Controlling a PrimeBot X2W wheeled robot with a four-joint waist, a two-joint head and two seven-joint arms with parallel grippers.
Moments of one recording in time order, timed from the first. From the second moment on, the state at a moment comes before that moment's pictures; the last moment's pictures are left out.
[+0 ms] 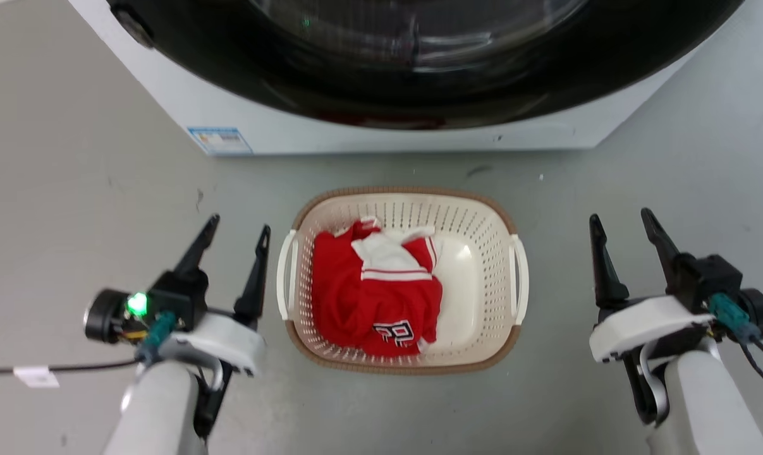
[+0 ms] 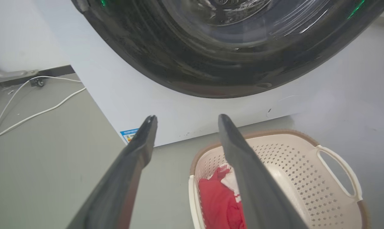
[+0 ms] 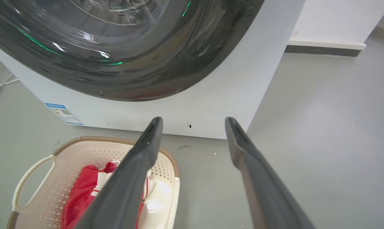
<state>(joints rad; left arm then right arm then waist) -0.28 0.17 -0.12 0.30 -0.07 -0.12 -0.26 -0.30 -0.05 -0.03 0.37 0.02 0.13 -0.26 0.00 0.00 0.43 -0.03</state>
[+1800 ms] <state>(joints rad) -1.05 0.43 -1.16 0.90 -0.95 -0.13 -0.04 -1.01 -0.05 0.31 1.26 0.32 0.13 0.04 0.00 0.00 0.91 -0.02</state>
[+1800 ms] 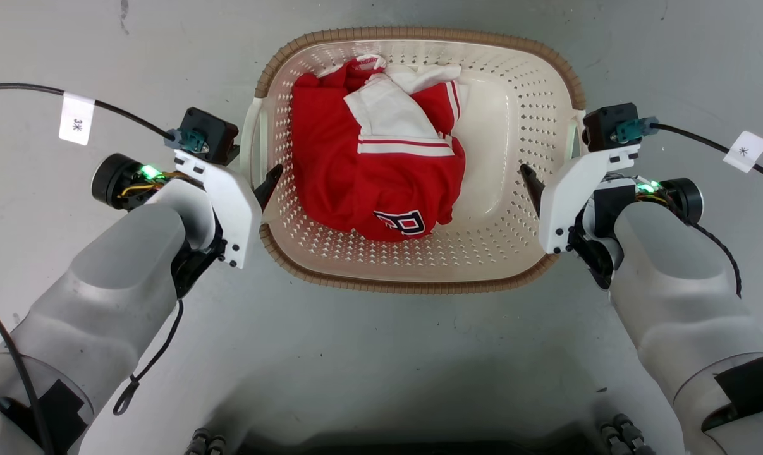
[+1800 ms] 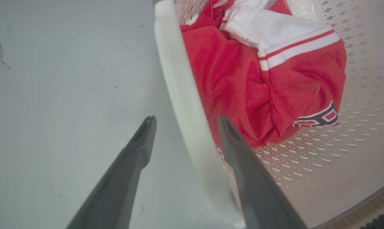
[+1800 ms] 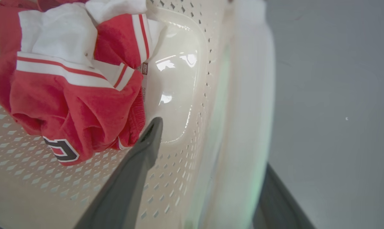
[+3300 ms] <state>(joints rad) -0.90 0.54 -1.28 0.65 -1.24 -0.12 0.46 -0.91 -0.05 0.50 1.20 0.39 0.13 0.61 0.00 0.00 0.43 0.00</state>
